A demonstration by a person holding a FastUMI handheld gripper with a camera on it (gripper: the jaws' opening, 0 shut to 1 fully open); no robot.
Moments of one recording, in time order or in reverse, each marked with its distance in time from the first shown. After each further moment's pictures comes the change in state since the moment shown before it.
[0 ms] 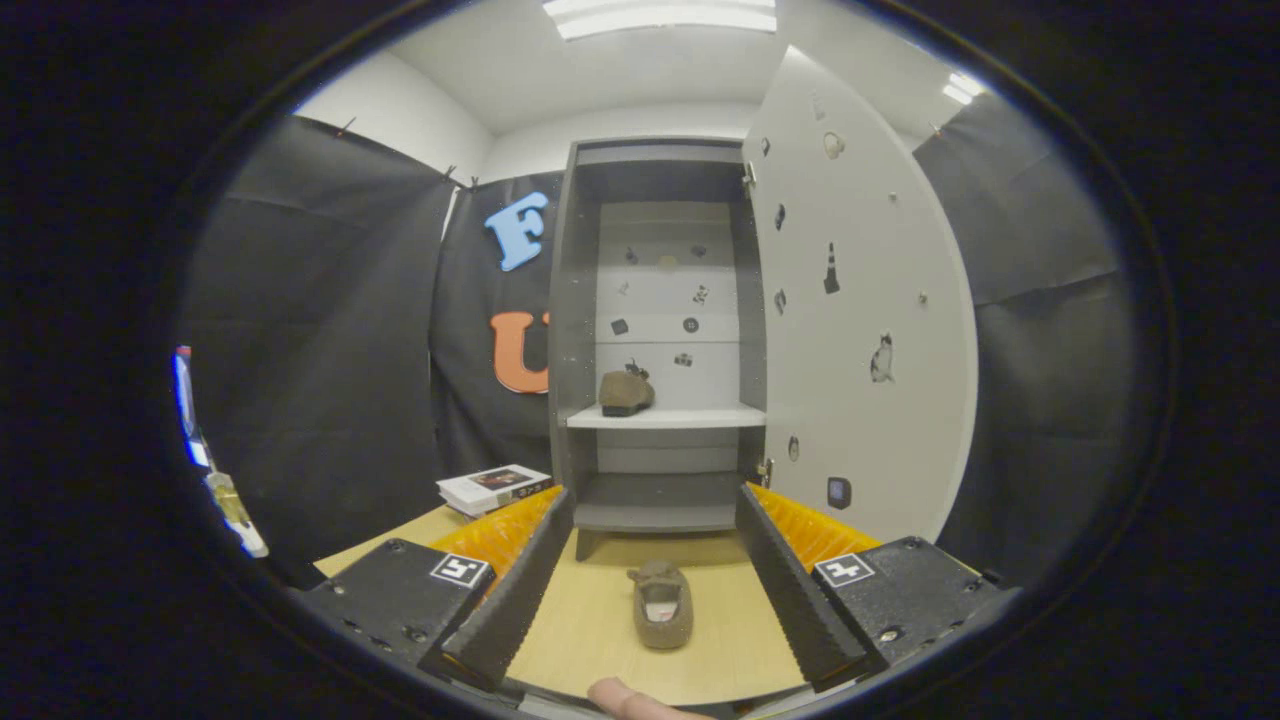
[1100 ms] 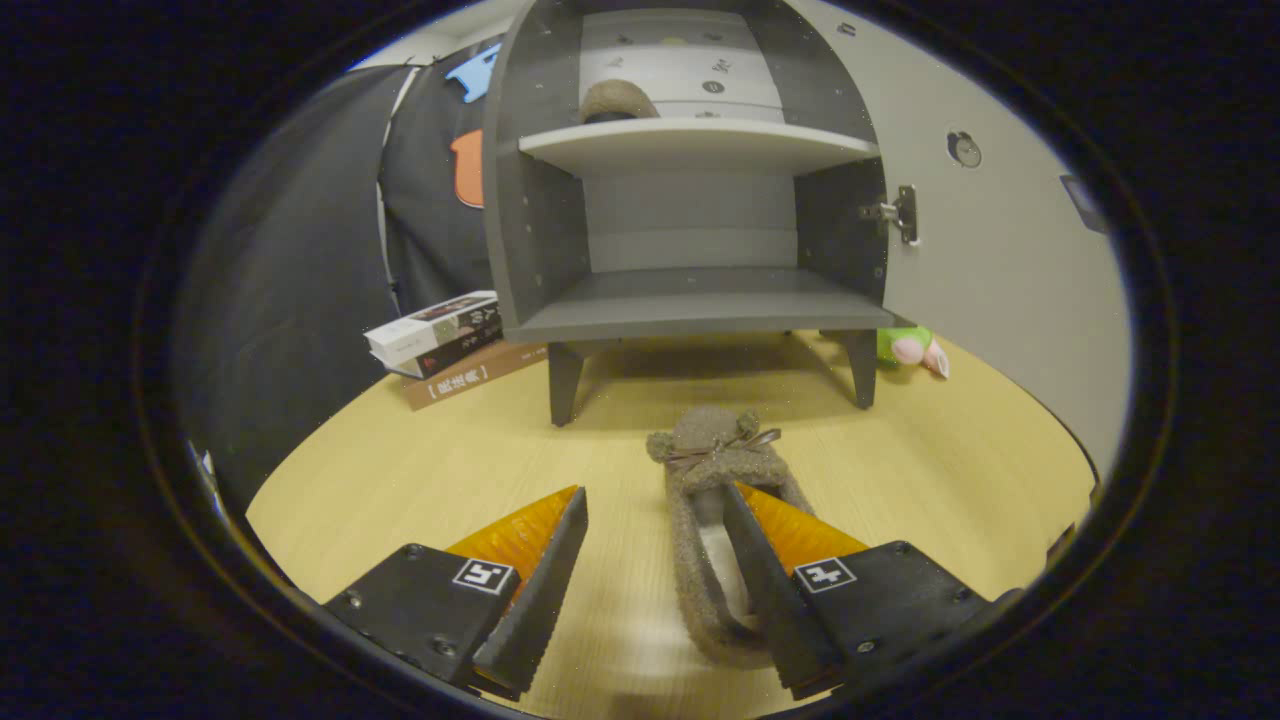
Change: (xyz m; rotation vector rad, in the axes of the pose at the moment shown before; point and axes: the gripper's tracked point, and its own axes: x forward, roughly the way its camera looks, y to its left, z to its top) arm 0.197 0.018 -0.261 0.085 0.508 -0.033
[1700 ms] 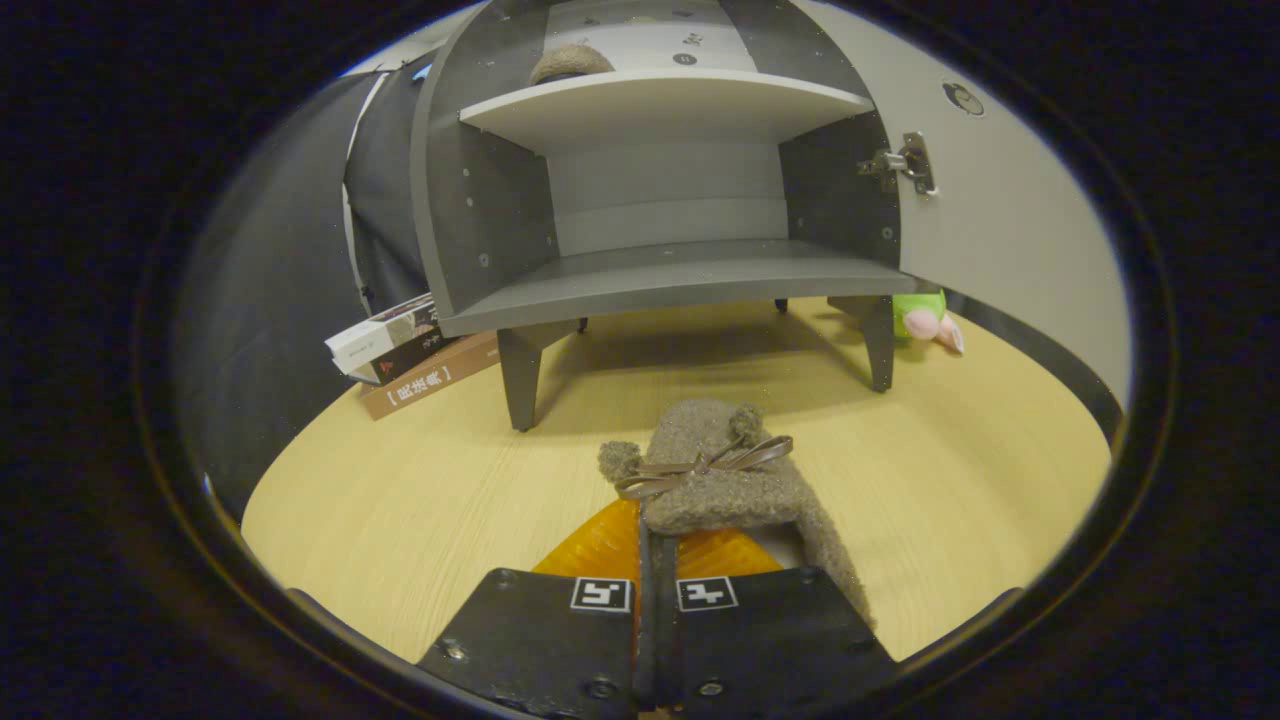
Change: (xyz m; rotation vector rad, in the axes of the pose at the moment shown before) arm 0.040 -0.016 0.007 0.025 -0.027 -0.010
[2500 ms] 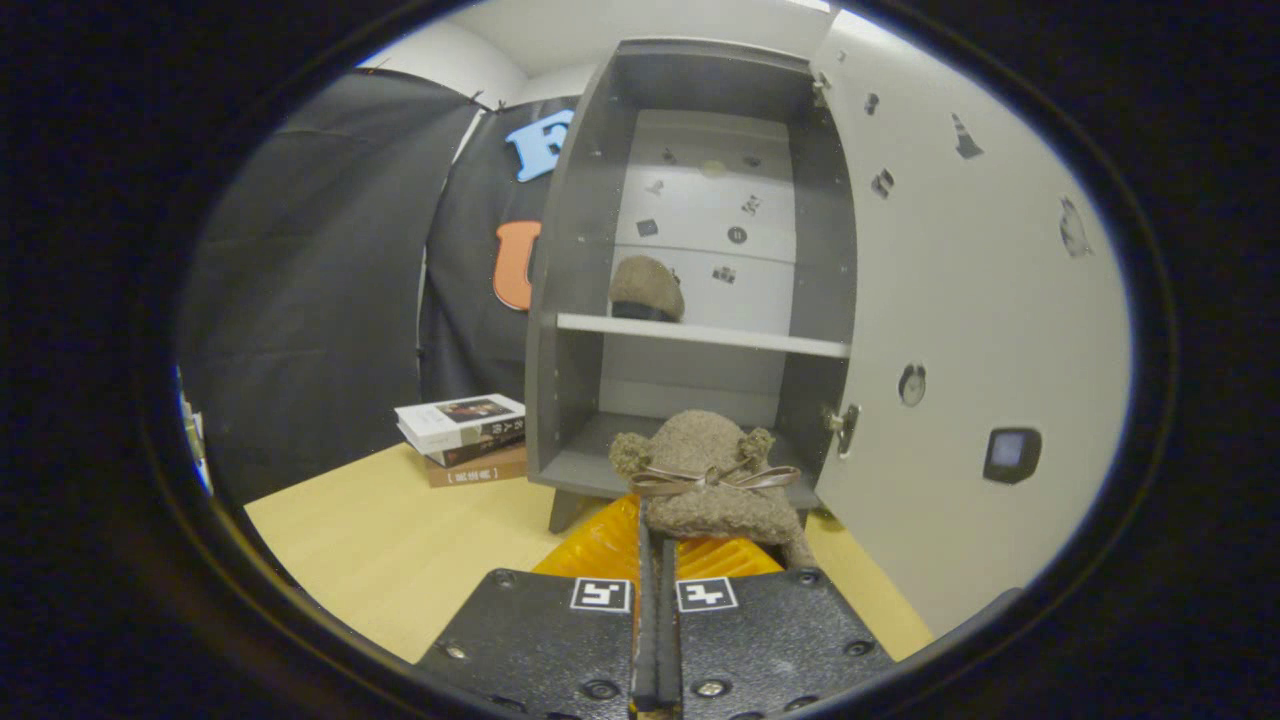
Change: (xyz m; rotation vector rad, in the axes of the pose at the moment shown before) arm -0.173 0.020 0.147 -0.234 -0.356 0.050
